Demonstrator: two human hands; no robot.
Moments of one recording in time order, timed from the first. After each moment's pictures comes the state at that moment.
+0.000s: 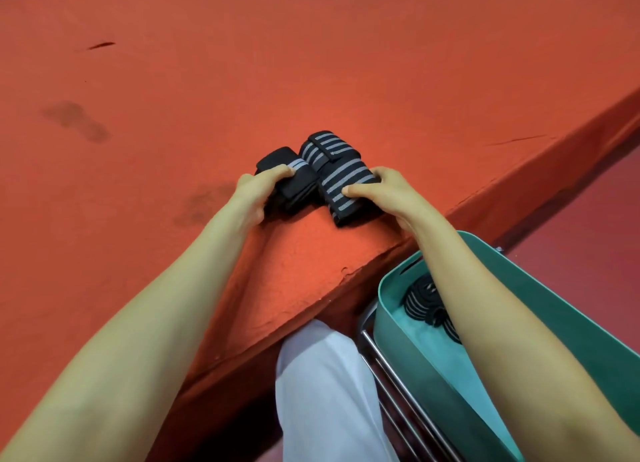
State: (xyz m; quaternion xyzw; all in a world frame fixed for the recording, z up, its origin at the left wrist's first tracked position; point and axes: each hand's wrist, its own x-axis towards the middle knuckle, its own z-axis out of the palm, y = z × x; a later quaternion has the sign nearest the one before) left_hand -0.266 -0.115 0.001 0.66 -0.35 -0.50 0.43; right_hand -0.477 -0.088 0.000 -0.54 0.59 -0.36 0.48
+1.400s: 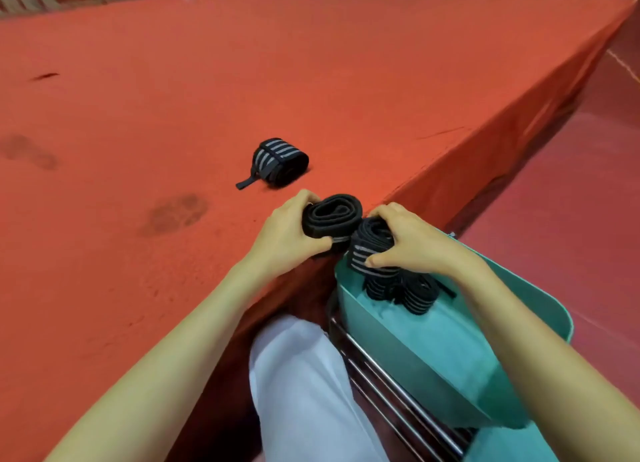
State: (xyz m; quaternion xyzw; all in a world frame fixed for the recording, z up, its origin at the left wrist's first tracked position) left_hand -0.336 0.001 0.000 0.47 -0.80 -0.26 0.28; right_hand -0.552 0.046 0.003 -0.74 0.61 -0.17 0.23
